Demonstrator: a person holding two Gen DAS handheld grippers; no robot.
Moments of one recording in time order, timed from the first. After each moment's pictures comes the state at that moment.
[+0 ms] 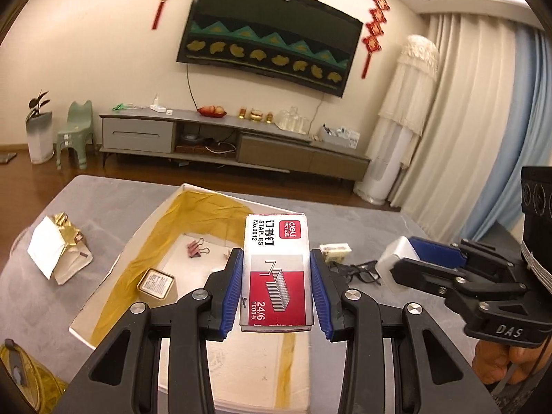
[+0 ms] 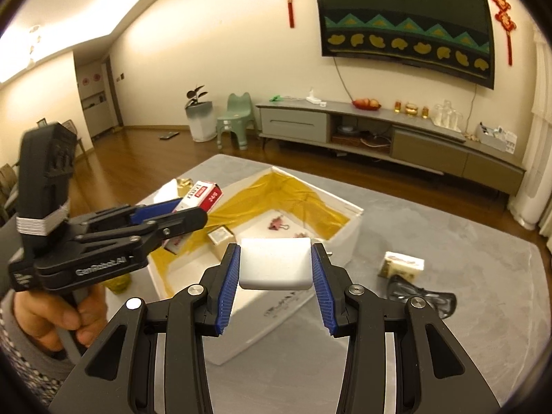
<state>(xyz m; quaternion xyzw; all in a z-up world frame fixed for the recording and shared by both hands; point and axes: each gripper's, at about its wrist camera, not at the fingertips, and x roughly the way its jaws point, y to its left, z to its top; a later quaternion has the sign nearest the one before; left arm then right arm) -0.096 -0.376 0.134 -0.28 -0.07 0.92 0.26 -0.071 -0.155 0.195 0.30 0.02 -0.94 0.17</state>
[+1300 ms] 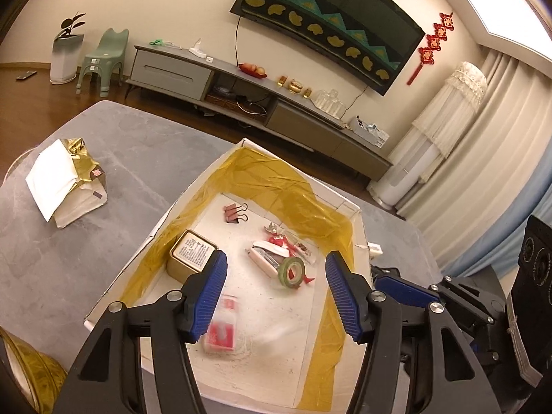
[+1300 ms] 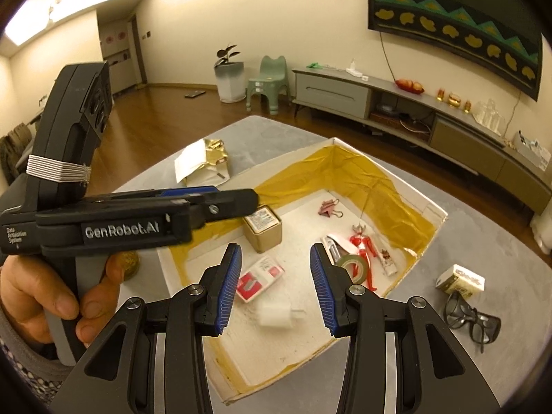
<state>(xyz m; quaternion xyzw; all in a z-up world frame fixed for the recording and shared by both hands) -0.148 -0.435 0.095 -0.37 -0.17 0.88 0.23 -0.126 -0.244 0.148 0.36 0.07 -0.90 0.22</state>
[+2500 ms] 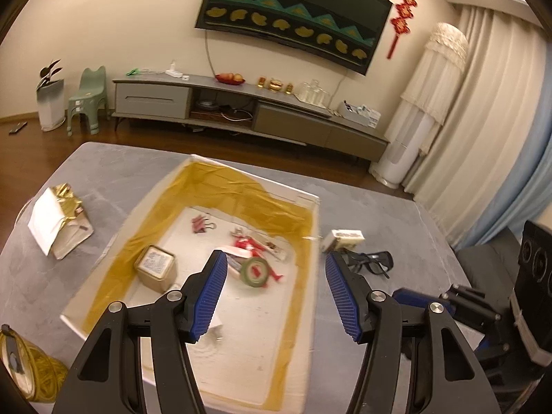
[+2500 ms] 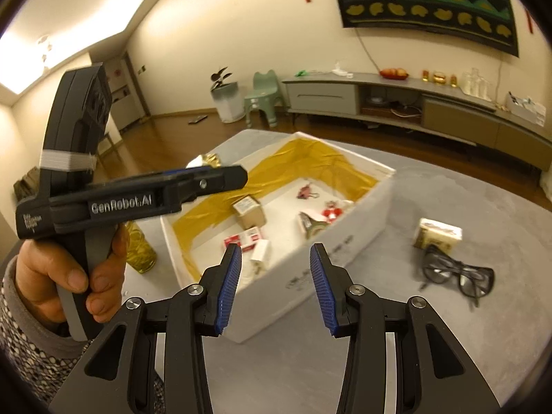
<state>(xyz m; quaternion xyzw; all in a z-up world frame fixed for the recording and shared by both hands) -0.114 -0.344 0.137 -0.36 -0.07 0.90 0.24 -0.071 -0.135 0.162 0.34 -0.03 -0.91 0.23</state>
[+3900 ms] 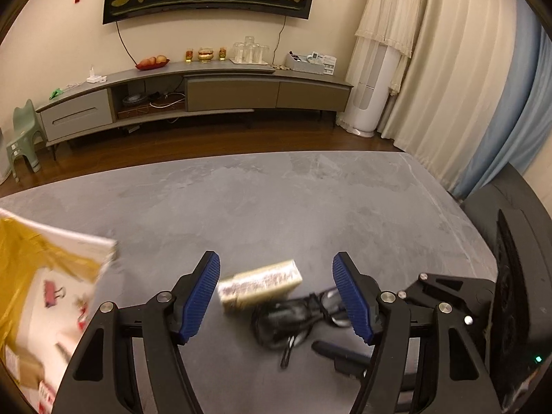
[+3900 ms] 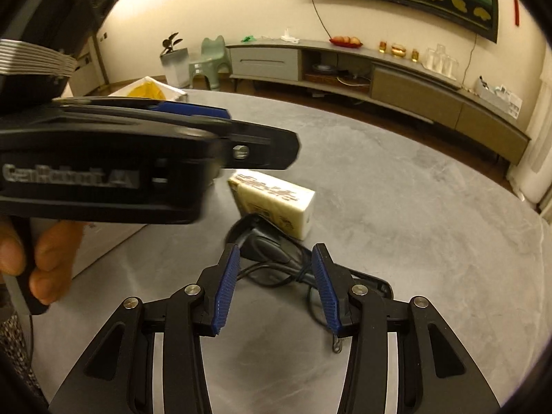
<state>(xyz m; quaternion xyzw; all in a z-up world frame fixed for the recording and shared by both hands) -0.221 -0.098 0.051 -0.38 0.04 0.87 0.31 -0.193 0.034 0.039 0.41 0.04 -0.90 0.15</state>
